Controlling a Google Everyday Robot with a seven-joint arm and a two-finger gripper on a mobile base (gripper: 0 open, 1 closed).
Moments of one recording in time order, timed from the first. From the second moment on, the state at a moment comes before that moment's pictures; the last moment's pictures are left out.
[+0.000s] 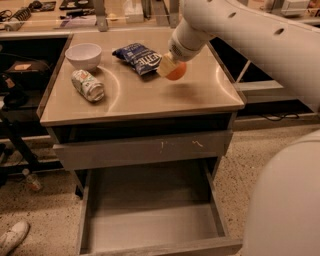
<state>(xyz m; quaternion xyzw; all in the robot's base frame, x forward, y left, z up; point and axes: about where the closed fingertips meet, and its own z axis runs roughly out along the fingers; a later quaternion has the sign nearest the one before) 0.746 -0.060 0.887 -0.39 0.86 -0.01 0.33</state>
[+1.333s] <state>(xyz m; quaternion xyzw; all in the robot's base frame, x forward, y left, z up) 0.734 -0.029 0.837 -0.42 0.85 0.04 0.31</state>
